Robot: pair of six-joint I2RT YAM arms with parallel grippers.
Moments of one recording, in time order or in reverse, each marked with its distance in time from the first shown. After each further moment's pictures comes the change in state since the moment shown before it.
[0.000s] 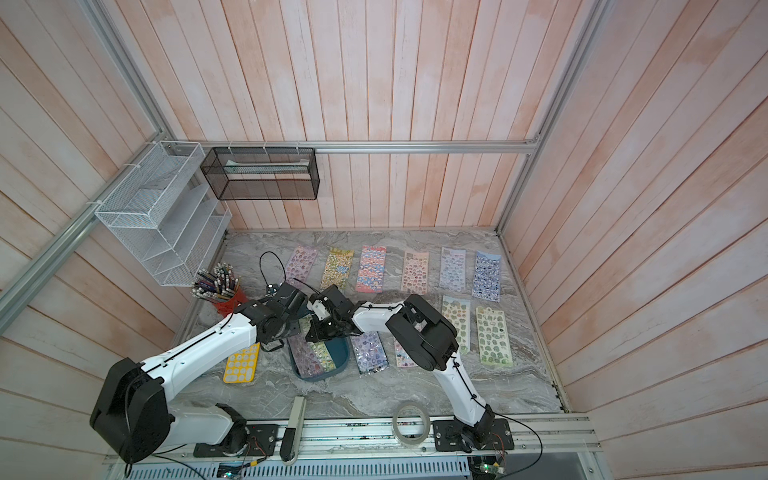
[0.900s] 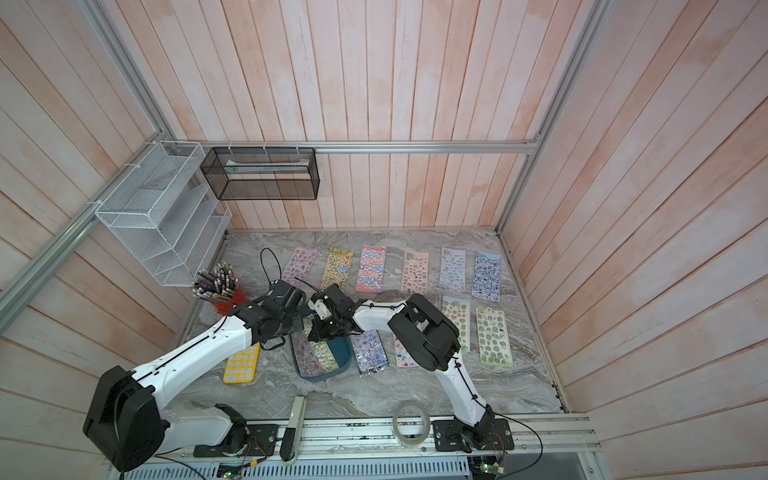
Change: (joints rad) left arm 0.000 -0.078 0.006 0.089 0.094 0.061; right arm -0.013 -0.033 0.006 -0.086 0.025 -0.019
